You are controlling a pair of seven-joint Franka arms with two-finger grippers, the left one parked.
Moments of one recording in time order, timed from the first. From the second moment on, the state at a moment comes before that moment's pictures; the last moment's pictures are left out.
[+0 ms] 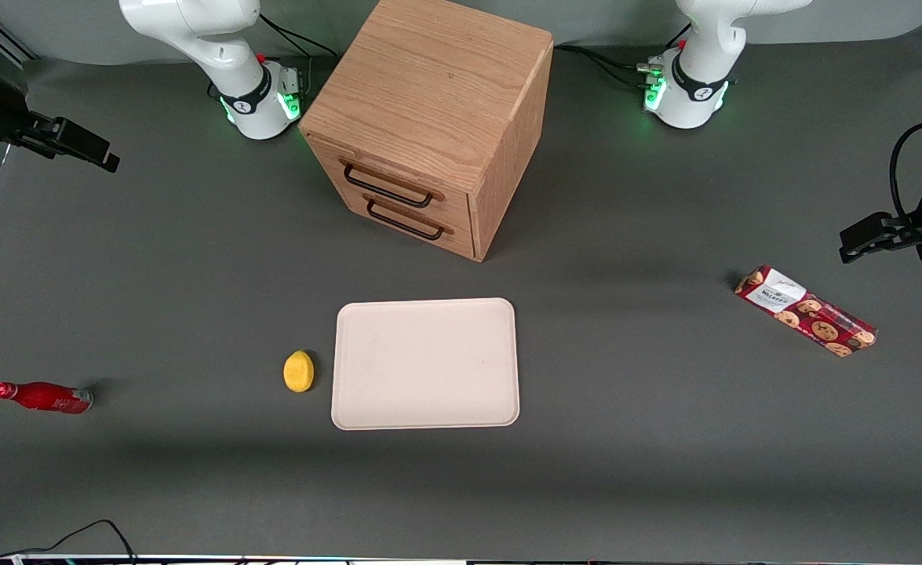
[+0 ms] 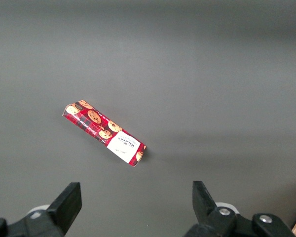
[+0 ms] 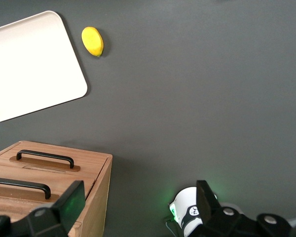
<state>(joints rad) 0.06 -0.11 -0.01 -1.56 0.05 1.30 0.34</state>
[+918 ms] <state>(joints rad) 0.06 -0.11 0.00 -1.55 0.03 1.30 0.34</state>
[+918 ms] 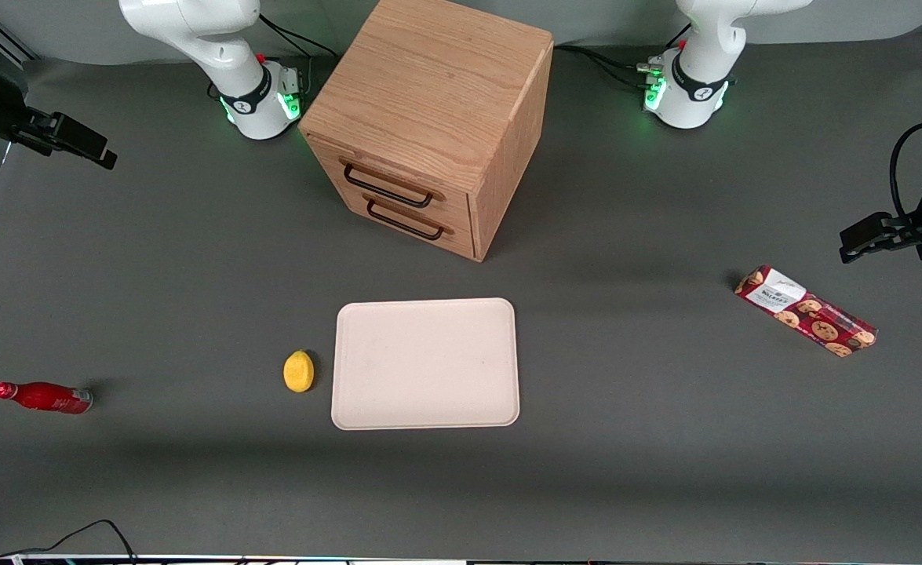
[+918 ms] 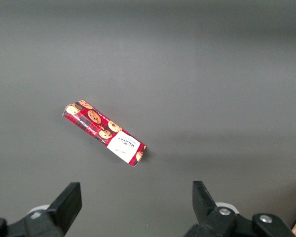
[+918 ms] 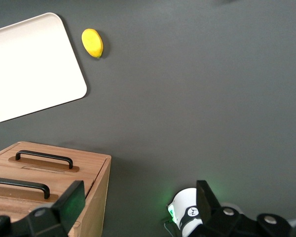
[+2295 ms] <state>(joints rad) 0.08 -0.13 0.29 -1.55 0.32 1.27 0.17</state>
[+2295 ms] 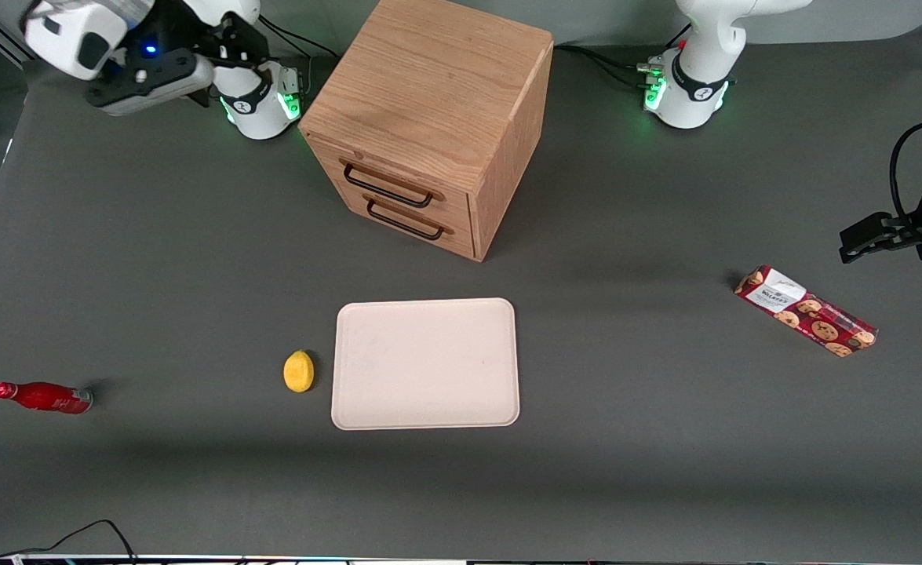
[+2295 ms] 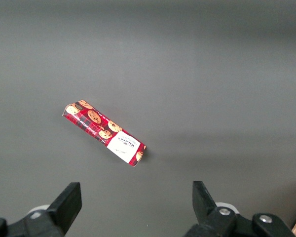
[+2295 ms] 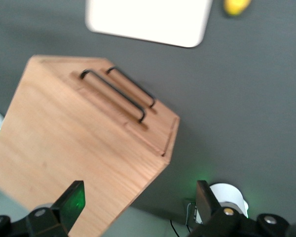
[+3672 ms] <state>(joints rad) 0.09 0.15 0.39 -1.71 0.40 1.57 -0.32</state>
